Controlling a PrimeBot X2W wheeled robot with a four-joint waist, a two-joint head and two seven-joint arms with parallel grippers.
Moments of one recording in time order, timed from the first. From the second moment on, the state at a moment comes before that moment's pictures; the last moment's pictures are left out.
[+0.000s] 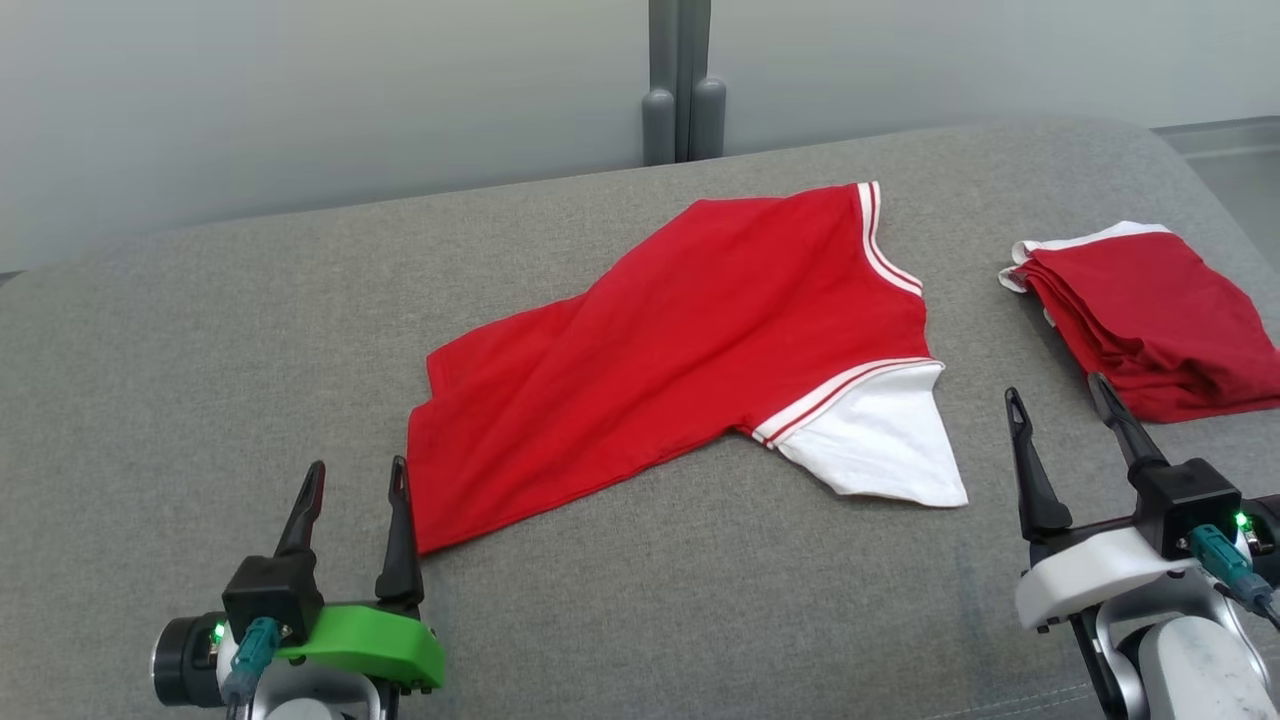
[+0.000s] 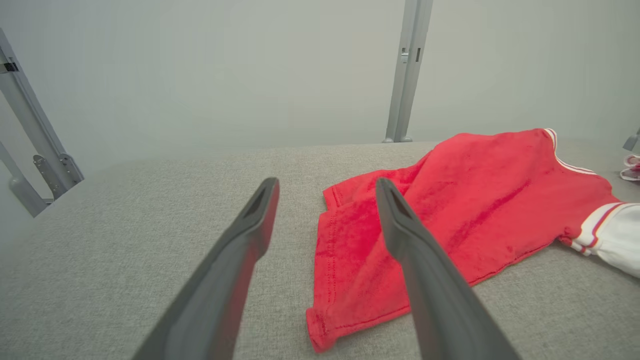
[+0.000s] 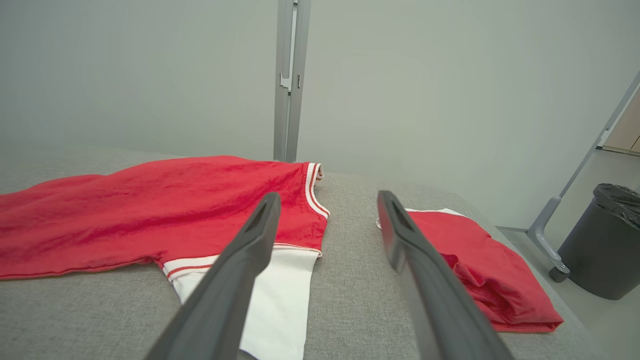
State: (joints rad) left arm -0.08 0.15 -0.24 0.24 -0.28 0.12 -0.26; right arm -0.07 -0.12 -0.05 0.08 -0.02 0.13 -0.17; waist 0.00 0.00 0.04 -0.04
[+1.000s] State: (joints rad) left arm -0.02 0.06 -0.10 0.29 -0.33 0.02 -0.26; right arm -0.10 -0.05 0.05 0.22 0.06 0.13 -0.22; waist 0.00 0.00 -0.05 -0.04
